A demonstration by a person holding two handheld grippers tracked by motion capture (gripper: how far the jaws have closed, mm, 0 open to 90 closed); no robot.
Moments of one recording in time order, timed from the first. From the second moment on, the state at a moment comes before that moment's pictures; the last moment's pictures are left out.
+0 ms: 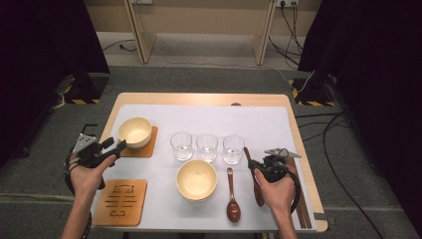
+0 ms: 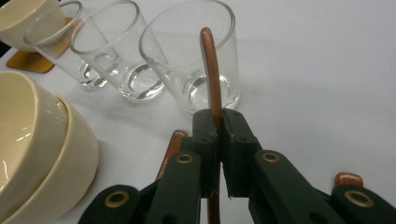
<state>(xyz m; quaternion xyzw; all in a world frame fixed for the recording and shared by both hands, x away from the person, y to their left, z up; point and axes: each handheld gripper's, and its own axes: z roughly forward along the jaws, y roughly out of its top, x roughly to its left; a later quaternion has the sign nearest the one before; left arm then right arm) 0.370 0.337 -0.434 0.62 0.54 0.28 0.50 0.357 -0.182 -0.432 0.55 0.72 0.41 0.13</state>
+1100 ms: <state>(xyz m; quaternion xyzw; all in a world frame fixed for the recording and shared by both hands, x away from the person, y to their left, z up) 0.362 0.330 -0.428 0.63 0.53 0.28 0.50 0.360 -0.180 -0.418 0.49 0.69 0.50 0.19</state>
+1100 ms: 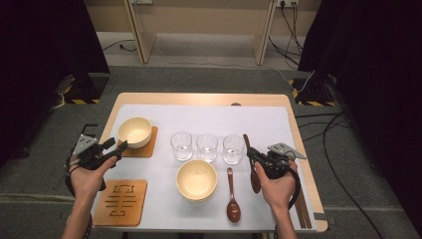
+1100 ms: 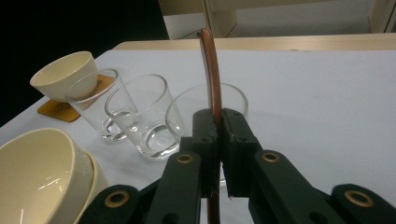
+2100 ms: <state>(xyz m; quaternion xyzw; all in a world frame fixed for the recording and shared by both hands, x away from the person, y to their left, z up) 0.362 0.311 -0.416 0.63 0.50 0.28 0.52 0.376 -0.157 -0.401 0.45 0.68 0.53 0.21</state>
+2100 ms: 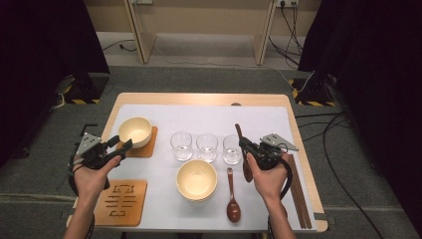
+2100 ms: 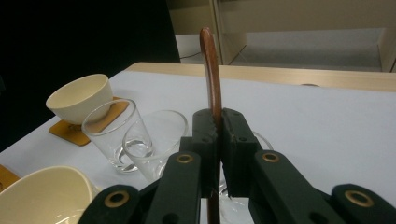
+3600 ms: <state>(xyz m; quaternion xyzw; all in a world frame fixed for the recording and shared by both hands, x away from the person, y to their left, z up) 0.381 0.266 -0.385 0.66 0.44 0.26 0.55 0.391 -0.127 -0.384 0.43 0.68 0.56 0.21</state>
